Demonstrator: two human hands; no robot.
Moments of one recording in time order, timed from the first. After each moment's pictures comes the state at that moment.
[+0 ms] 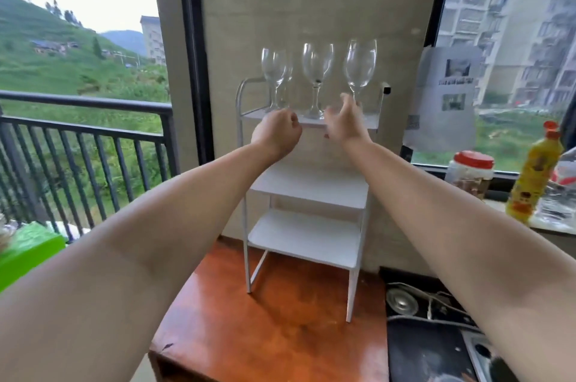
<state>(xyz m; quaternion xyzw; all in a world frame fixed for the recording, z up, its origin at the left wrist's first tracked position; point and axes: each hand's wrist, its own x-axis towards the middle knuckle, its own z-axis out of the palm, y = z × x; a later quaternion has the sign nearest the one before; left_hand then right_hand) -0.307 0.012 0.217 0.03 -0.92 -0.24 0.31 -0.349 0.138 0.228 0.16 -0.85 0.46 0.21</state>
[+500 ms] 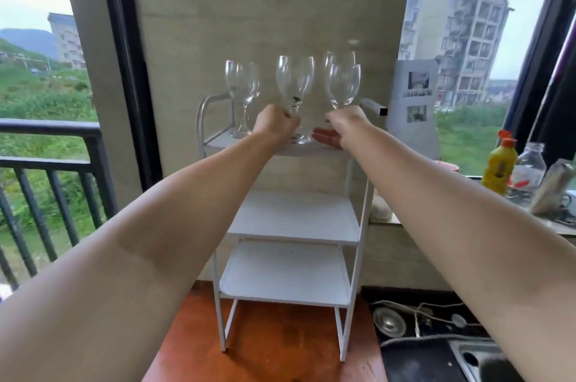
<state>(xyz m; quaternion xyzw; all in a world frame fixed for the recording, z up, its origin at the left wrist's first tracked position) -0.424 0.007 0.254 -0.01 -0.89 -0.38 0.25 -0.434 0.131 0.266 -0.05 -0.67 0.74 0.08</state>
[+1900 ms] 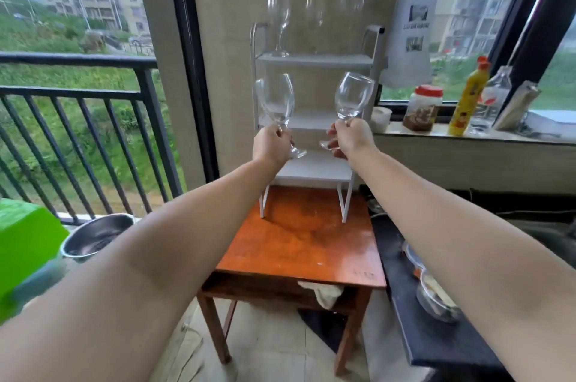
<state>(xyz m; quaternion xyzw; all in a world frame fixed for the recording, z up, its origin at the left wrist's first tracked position) -0.159 -0.031 0.121 0.05 -0.84 -0.50 0.19 -0.179 0.111 0.137 -0.05 -0.76 0.65 0.09</state>
